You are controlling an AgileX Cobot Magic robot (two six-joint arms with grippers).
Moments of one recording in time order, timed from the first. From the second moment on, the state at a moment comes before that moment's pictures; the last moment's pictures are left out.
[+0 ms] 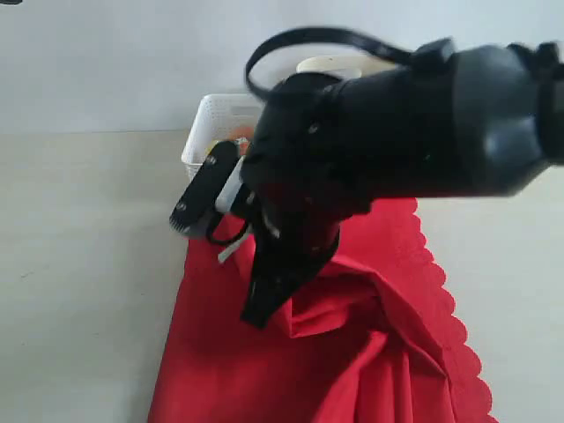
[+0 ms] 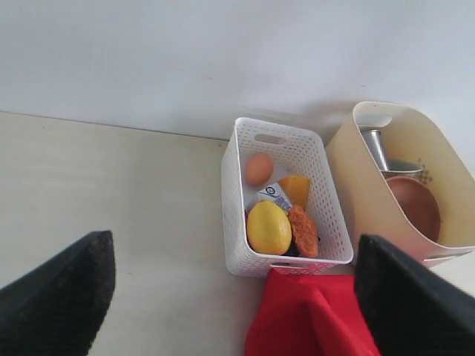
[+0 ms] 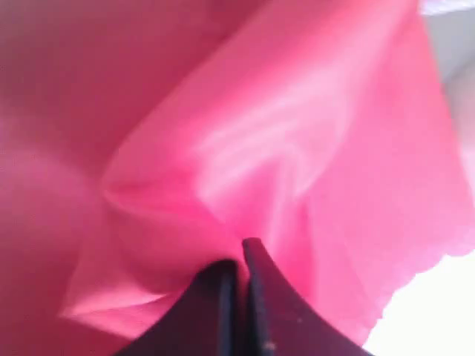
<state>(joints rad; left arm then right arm) -0.01 1.29 -1.19 -0.56 0.60 0.25 0.95 1.78 -1.23 -0.48 0.88 0.17</state>
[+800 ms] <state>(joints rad) -0.01 1.29 -1.18 -0.56 0.60 0.28 0.32 1.90 -1.23 -0.17 0.53 0.18</state>
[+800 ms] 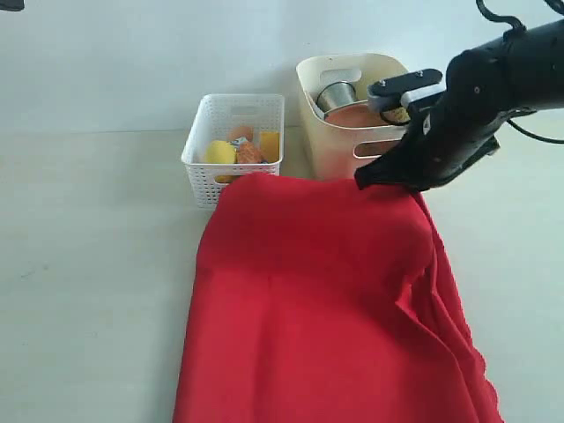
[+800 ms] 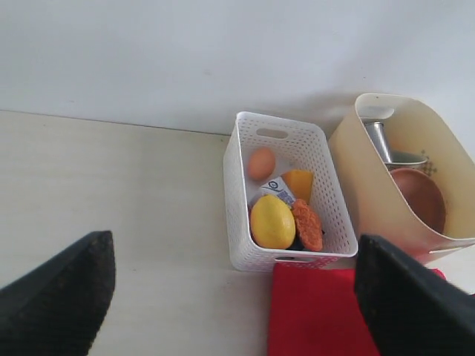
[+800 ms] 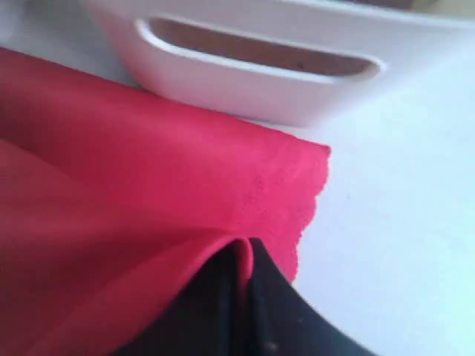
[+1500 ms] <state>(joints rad) -0.16 1.39 -1.12 -0.59 0.64 0.64 0.24 1.71 -1.23 -0.26 0.58 0.18</state>
